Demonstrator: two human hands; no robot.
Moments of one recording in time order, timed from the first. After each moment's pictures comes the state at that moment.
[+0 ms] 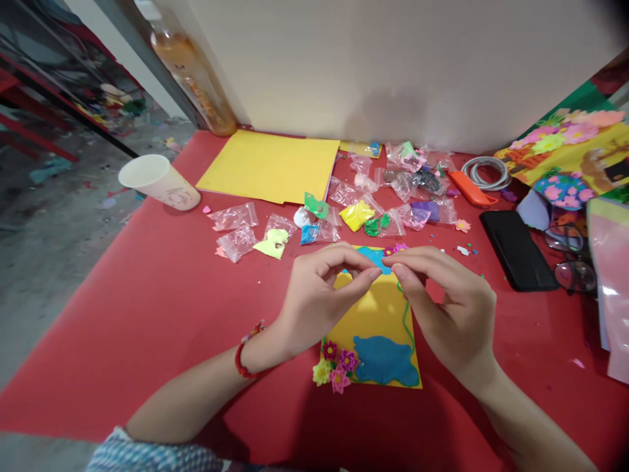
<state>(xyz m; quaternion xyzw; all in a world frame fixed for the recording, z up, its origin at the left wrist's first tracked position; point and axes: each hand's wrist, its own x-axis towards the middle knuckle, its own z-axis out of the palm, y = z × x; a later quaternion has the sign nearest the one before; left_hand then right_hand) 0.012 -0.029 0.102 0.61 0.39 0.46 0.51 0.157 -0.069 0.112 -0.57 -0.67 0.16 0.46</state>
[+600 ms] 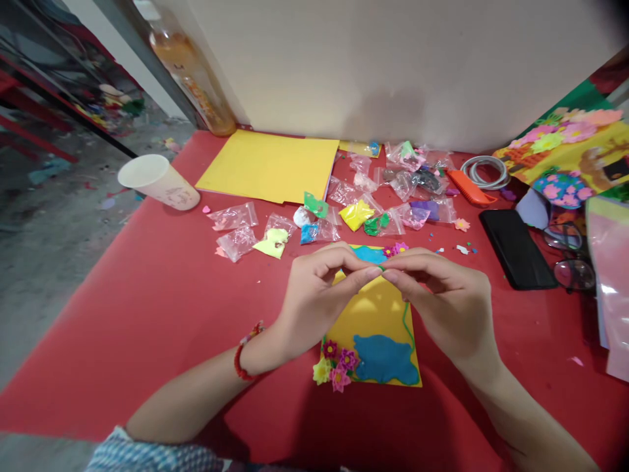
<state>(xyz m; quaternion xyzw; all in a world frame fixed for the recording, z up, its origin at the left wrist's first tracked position) 0.008 -0.031 0.099 0.60 0.38 0.46 0.52 0.157 -0.066 0.109 -0.58 -0.57 0.30 0.50</state>
